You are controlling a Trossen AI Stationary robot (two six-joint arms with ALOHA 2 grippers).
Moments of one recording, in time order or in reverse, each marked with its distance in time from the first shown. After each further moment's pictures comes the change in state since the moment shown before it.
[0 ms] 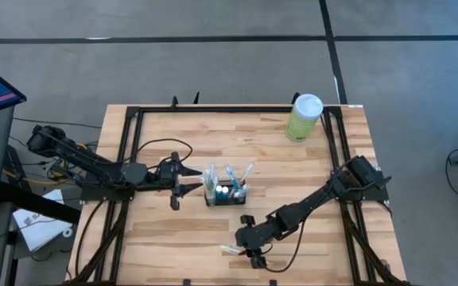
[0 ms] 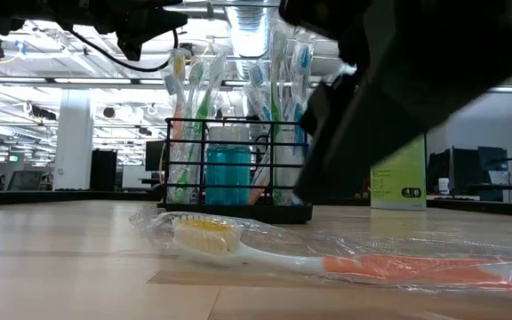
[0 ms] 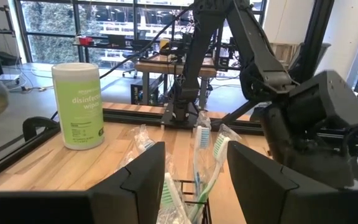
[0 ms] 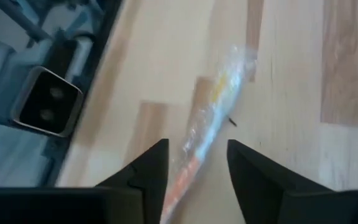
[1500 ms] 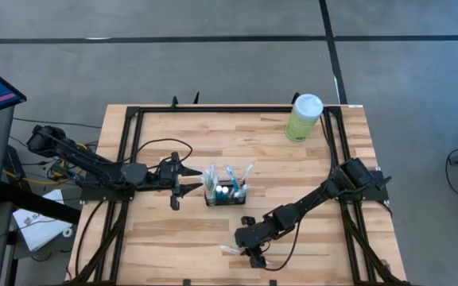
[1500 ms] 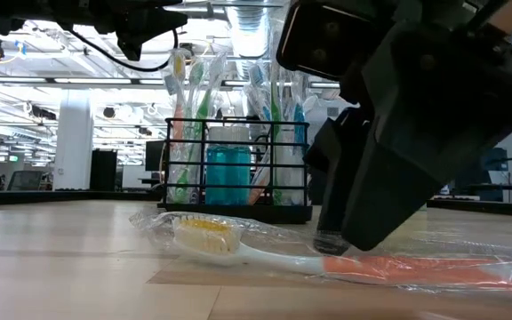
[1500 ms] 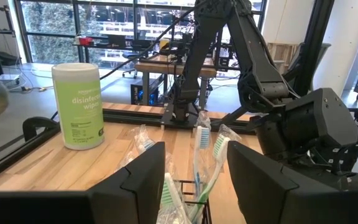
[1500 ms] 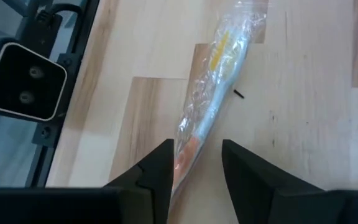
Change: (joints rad) left arm 0.000 0.000 0.000 0.000 0.000 0.000; right arm -0.019 0.053 -0.001 -0.005 -0.078 0.055
